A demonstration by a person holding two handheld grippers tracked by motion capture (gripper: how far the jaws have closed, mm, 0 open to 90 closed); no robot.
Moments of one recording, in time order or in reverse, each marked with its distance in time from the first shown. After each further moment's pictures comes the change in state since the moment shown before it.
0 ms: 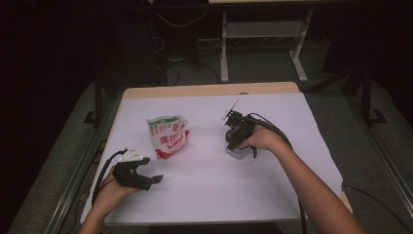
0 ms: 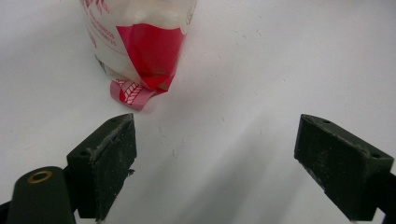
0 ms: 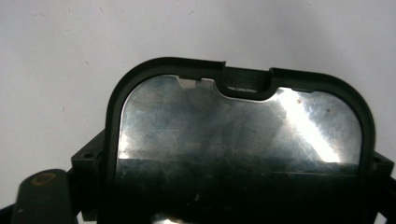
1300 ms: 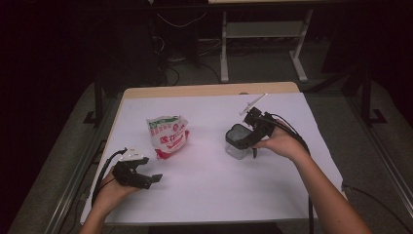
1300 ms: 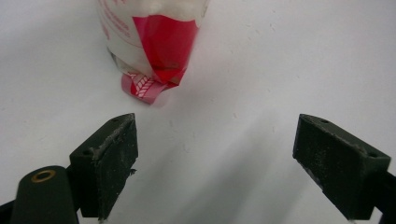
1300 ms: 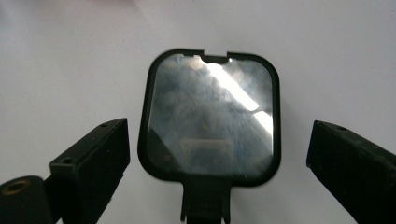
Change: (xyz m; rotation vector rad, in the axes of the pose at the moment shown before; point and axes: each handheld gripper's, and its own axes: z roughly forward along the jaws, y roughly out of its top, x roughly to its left) left arm 0.002 0.000 0.002 0.026 0.024 -0.013; right arm 0.002 -0.044 -0.048 -0.276 -0.022 0.029
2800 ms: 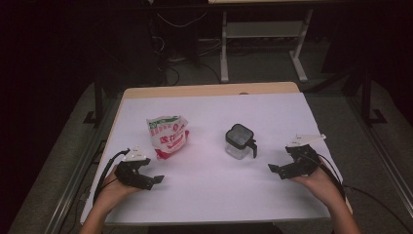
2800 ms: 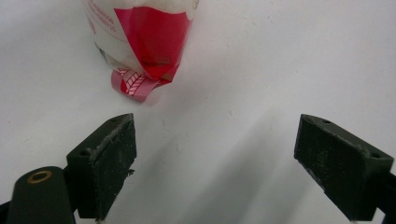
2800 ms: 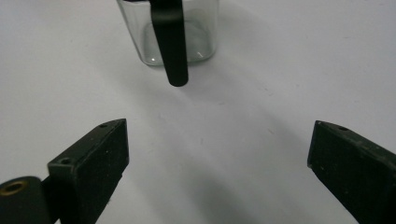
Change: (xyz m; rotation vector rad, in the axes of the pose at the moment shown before) left arm -0.002 0.001 0.003 0.022 -0.001 -0.001; right arm -0.002 -0.149 -0.024 -0.230 -0.077 0.155
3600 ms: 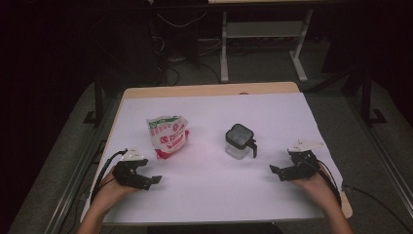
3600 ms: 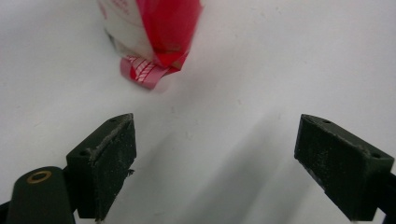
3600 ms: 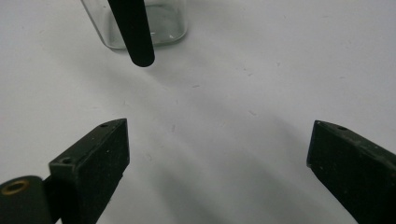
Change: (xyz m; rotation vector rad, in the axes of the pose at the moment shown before) left arm 0.004 -0.003 -0.001 0.010 -0.001 -0.005; right arm -0.008 -0.026 0.017 -0.054 -0.072 0.035
